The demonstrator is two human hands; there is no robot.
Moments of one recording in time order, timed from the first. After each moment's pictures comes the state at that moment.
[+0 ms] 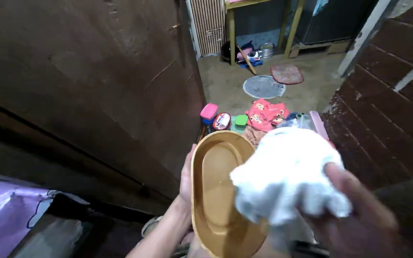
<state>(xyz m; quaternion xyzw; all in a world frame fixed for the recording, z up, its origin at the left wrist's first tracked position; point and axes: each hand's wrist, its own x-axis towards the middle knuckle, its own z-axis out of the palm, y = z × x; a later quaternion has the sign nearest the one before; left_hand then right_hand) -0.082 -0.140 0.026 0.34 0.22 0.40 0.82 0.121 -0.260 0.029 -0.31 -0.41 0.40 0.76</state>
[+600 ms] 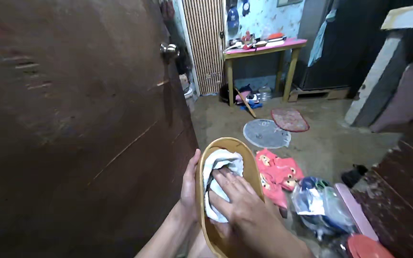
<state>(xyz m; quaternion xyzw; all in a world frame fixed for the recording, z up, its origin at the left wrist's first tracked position) 0.098 0.165 0.025 0.39 0.10 0.39 0.83 0.226 0.067 0.008 -0.51 -0.79 -0.08 0.33</state>
